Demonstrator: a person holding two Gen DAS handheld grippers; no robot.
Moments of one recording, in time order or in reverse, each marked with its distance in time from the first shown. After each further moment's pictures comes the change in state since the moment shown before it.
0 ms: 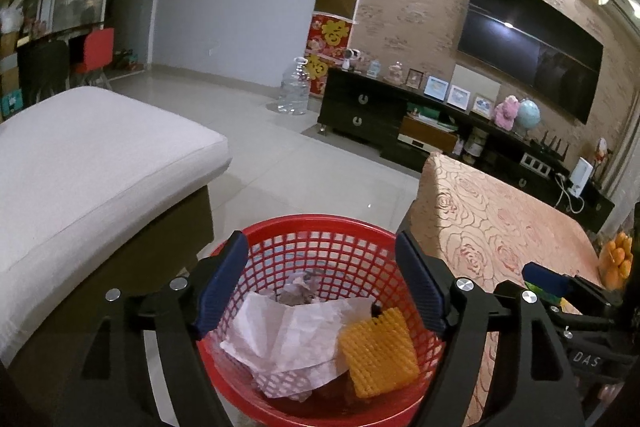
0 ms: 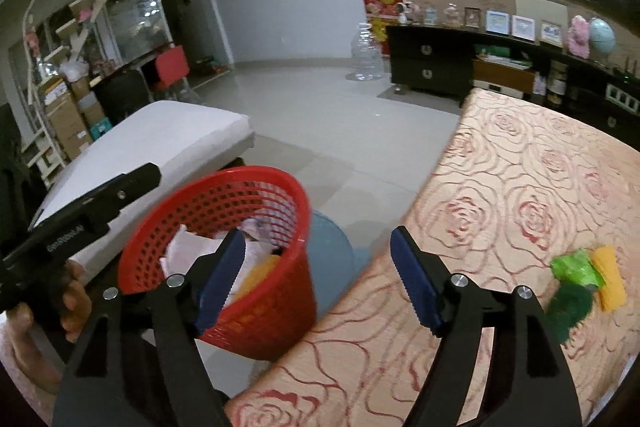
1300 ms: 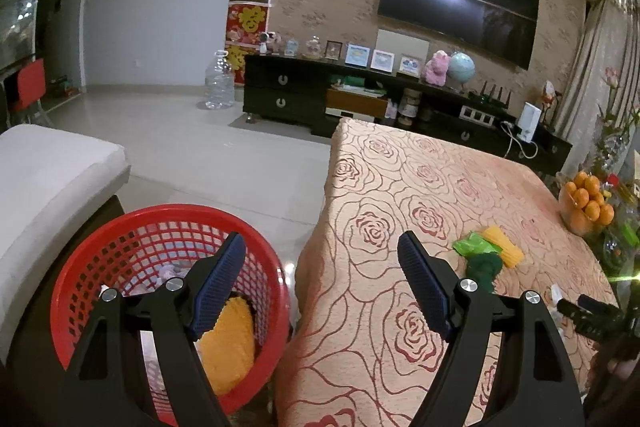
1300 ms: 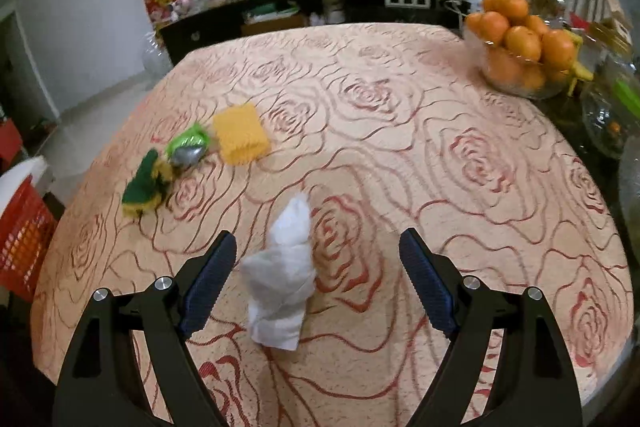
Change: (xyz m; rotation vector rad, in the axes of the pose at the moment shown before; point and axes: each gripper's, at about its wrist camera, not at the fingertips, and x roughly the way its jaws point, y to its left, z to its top) left arm 0.019 -0.128 -0.029 0.179 0.061 -0.177; right arm -0.126 -0.237 -0.149 0.392 0.047 -0.552
